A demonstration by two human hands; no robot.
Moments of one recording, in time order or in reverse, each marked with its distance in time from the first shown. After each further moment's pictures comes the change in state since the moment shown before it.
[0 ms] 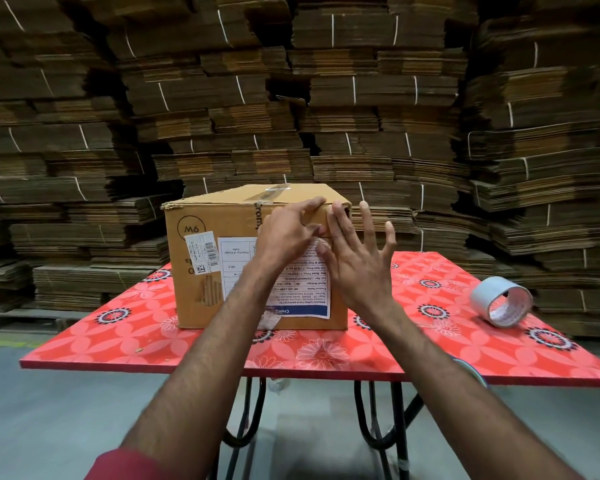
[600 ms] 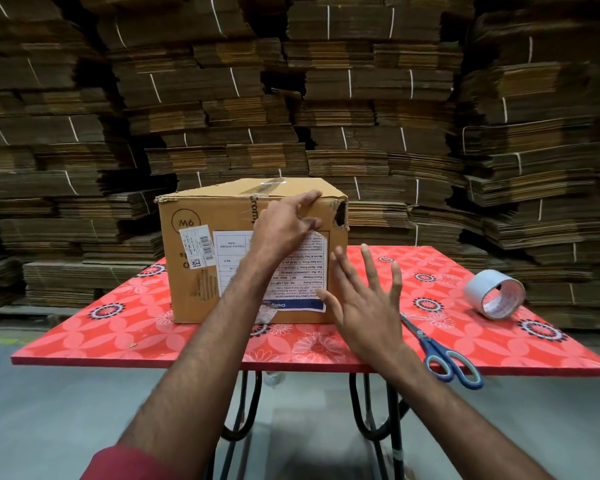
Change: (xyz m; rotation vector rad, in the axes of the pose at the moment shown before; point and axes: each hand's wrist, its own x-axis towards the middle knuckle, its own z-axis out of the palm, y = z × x) left_hand 0.003 -0.005 0.003 0.022 0.015 0.049; right_hand -0.074 0.002 -0.006 -0.037 -0.216 -0.002
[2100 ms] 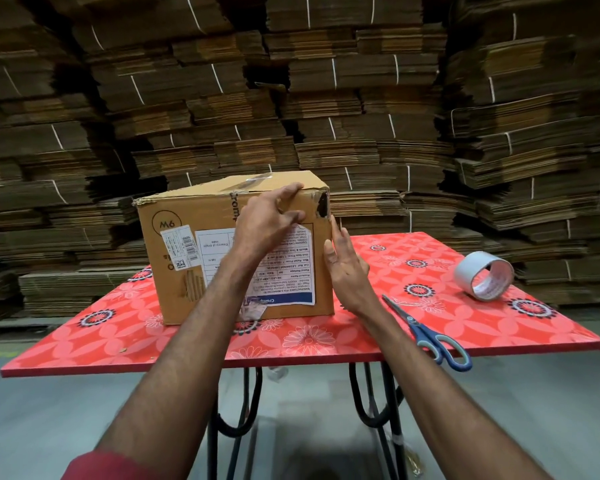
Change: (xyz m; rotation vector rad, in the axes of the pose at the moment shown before) left_hand 0.001 -0.001 0.005 -0.109 -0.012 -0.016; right_hand 0.042 0.008 0.008 0.952 -0.124 0.238
